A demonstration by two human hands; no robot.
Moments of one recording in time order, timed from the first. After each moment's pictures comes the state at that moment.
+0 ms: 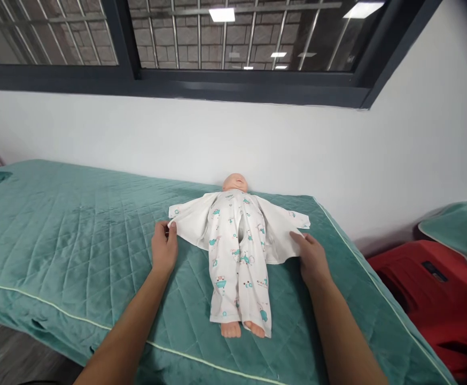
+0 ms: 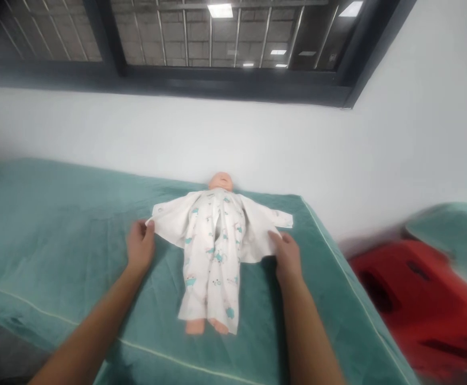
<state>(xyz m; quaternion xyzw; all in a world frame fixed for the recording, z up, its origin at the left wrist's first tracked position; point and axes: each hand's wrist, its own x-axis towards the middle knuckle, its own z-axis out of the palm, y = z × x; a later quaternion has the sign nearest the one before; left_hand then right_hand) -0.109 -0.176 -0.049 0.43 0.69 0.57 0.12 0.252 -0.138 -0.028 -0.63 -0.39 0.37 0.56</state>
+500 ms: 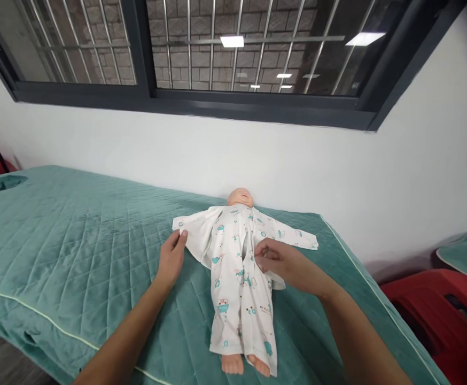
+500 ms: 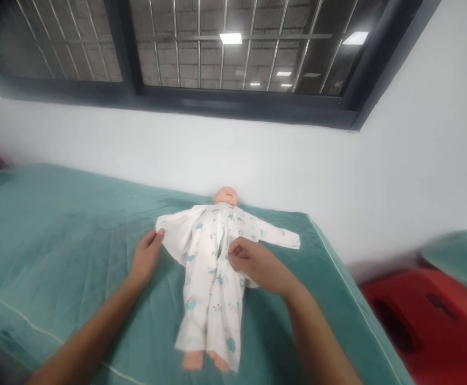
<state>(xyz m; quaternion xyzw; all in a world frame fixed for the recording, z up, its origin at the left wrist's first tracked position) -0.090 -0.176 -0.018 0.49 0.61 0.59 0.20 0.192 -0.159 0.066 -0.47 -0.76 0.39 0.22</state>
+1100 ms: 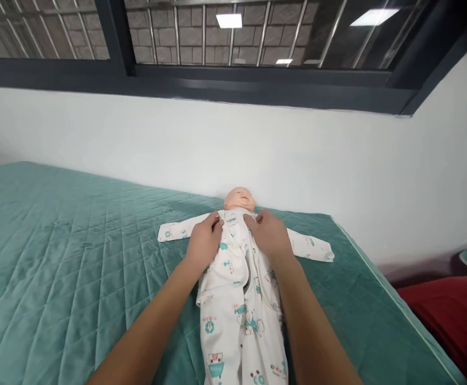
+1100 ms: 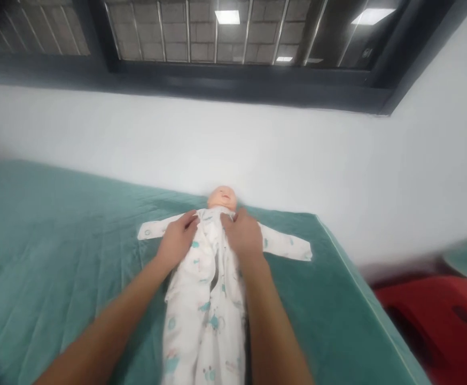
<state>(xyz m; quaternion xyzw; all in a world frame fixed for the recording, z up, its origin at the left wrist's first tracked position) -0.031 -0.077 0.013 0.62 0.60 0.47 0.19 0.141 -0.034 0.042 -0.69 -0.67 0.12 0.27</state>
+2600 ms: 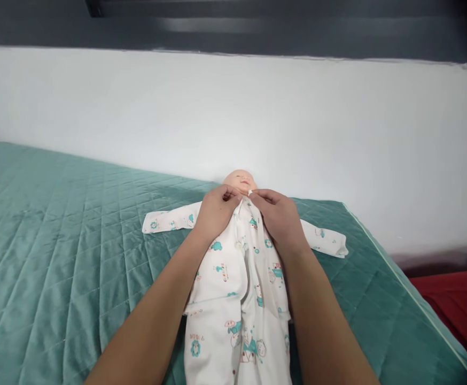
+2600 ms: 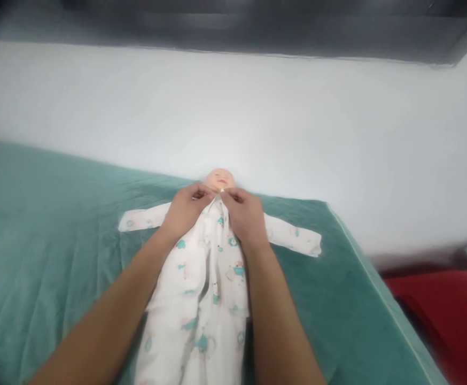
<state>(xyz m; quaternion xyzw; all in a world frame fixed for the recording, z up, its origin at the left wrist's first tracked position) -0.002 -0.022 0.027 0.58 0.53 0.53 0.33 0.145 -0.015 0.034 -0.52 -0.62 0.34 0.48</state>
